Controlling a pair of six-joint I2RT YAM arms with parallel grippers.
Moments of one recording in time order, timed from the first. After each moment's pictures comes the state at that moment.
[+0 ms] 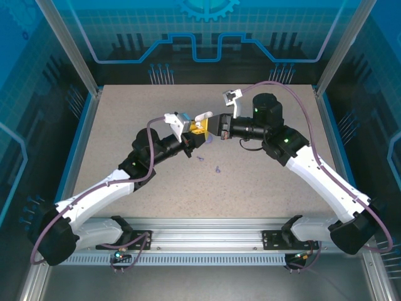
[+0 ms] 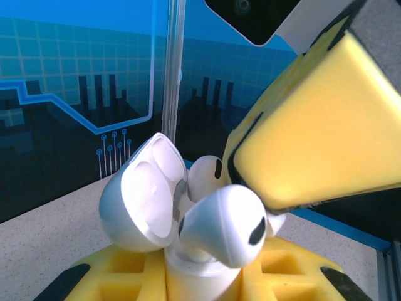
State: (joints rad) left arm -0.63 1.15 0.79 0.43 0.29 -0.14; right arm 0.61 1.26 1.29 -0.28 -0.57 0.68
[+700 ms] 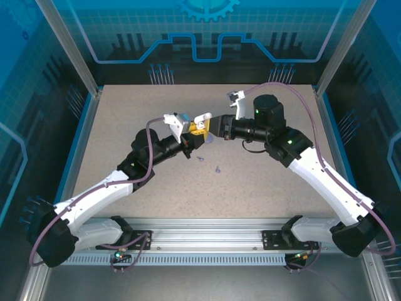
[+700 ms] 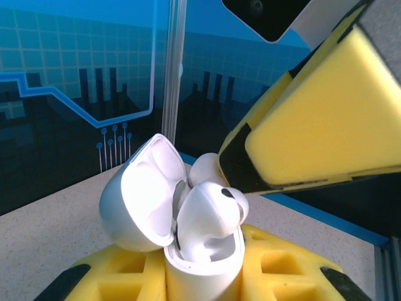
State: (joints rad) left arm -0.63 1.13 0.79 0.39 0.30 -0.14; right arm 0.62 1.23 1.32 -0.40 -0.45 0.62
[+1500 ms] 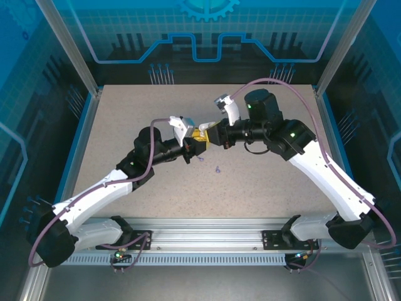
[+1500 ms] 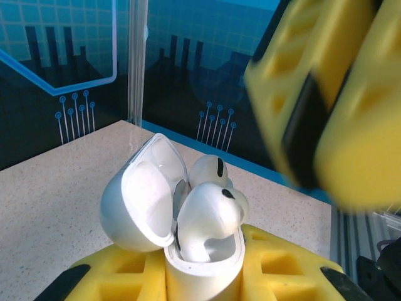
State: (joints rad) left arm -0.63 1.13 0.82 0.26 0.42 -0.14; right arm 0.69 1.32 1.55 -0.77 -0.46 0.26
